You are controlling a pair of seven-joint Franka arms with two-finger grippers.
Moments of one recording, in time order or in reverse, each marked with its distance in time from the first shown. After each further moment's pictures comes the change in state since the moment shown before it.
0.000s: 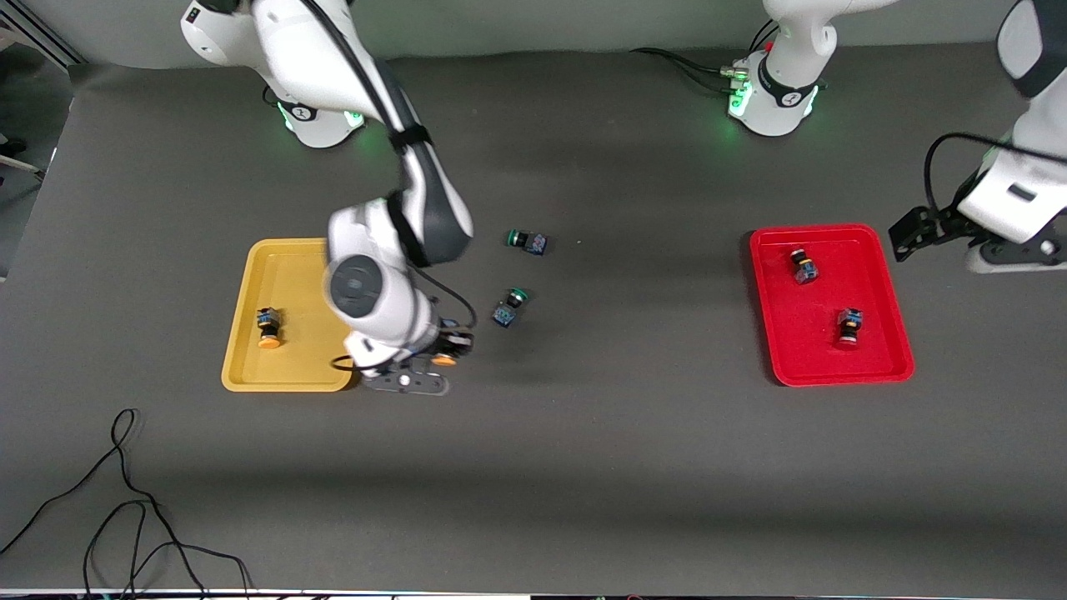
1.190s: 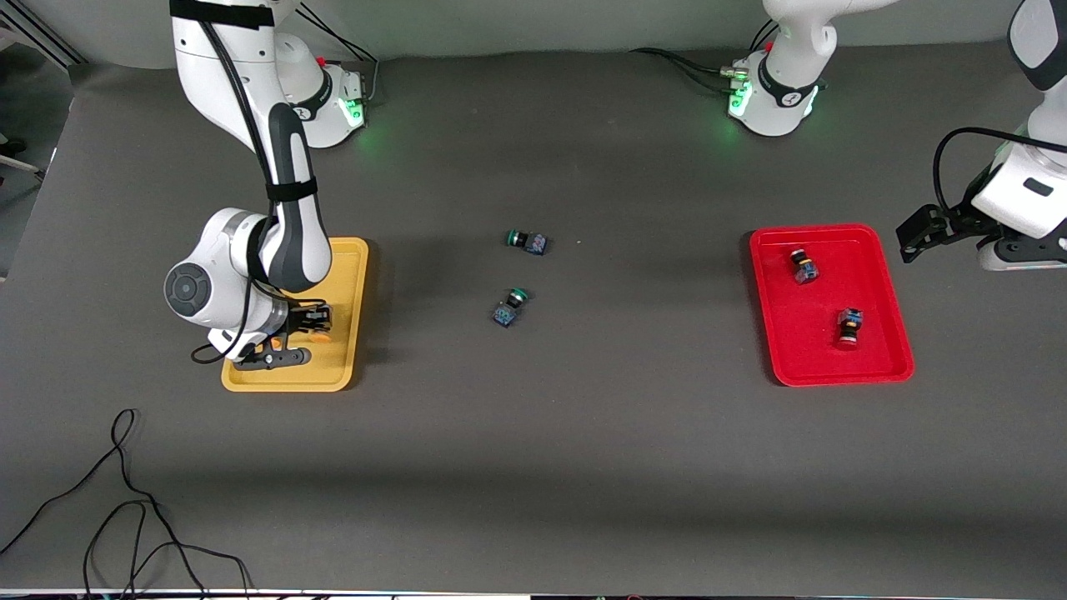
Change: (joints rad) left arm 0.000 0.026 0.000 0.034 -0.003 -0.006 0.001; right arm -0.020 -0.071 -0.201 -0.553 0.092 0.246 -0.609
